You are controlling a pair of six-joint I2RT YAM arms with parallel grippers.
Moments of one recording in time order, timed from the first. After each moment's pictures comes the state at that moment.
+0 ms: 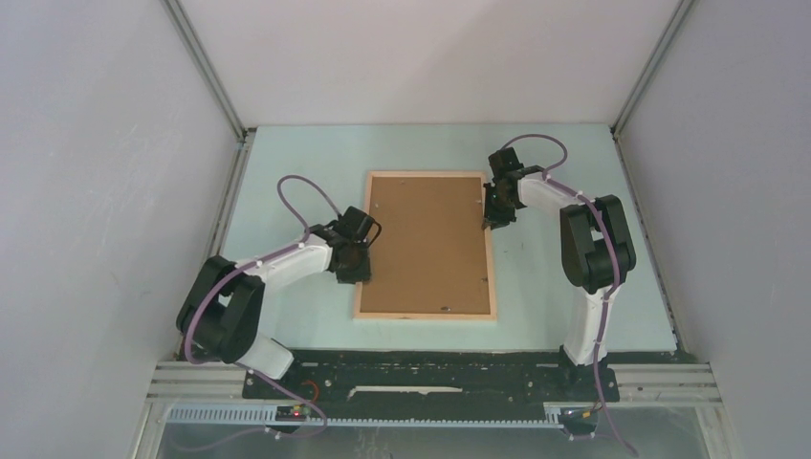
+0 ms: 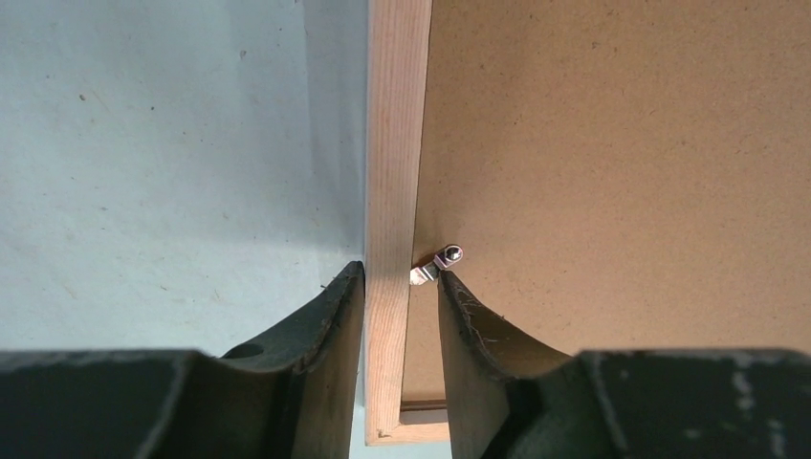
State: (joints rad) left arm -0.54 1.49 0.84 -0.57 -0.10 -0.58; right arm 0.28 1.99 1.41 -0.59 -0.04 0.37
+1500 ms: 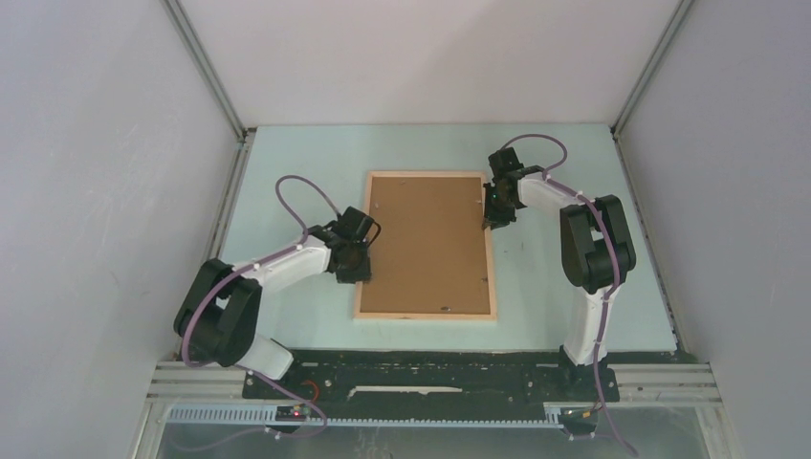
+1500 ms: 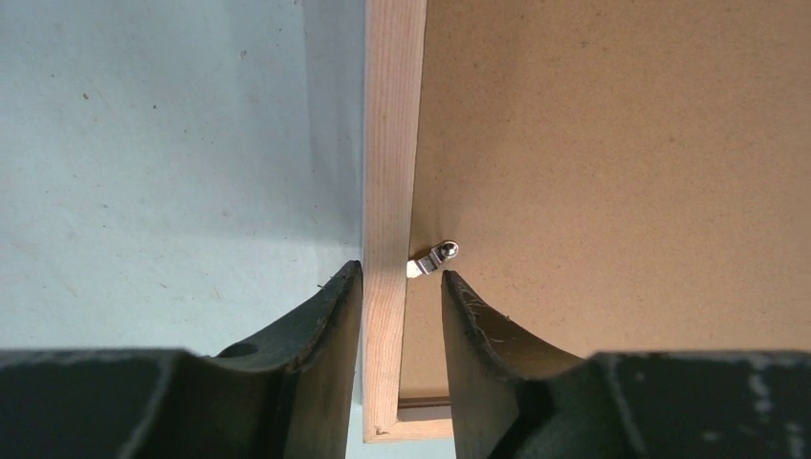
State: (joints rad) left arm -0.54 1.49 0.84 -0.56 -0.11 -0.59; right arm 0.28 1.99 1.41 -0.59 -0.04 0.37
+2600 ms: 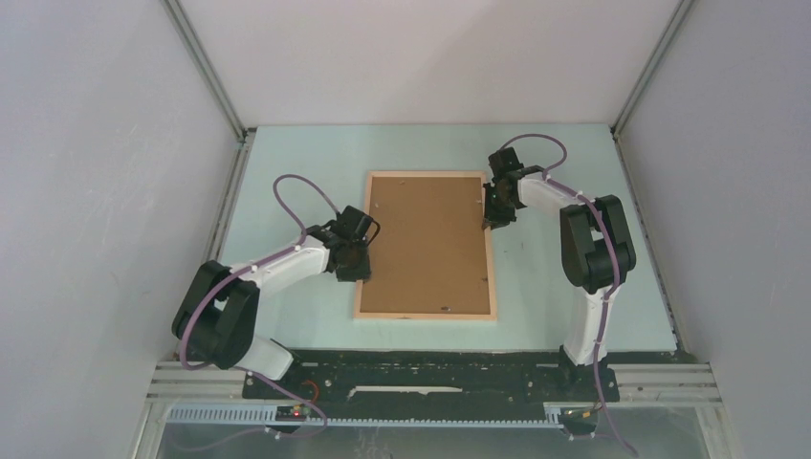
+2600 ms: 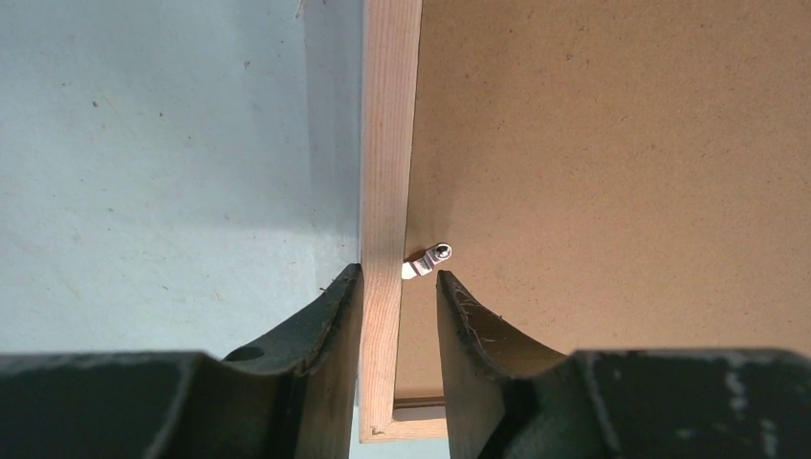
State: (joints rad) left arm -0.54 1.47 0.83 -0.55 -0.10 -0.59; right arm 0.29 1.99 1.41 -0.58 -0.05 0.36
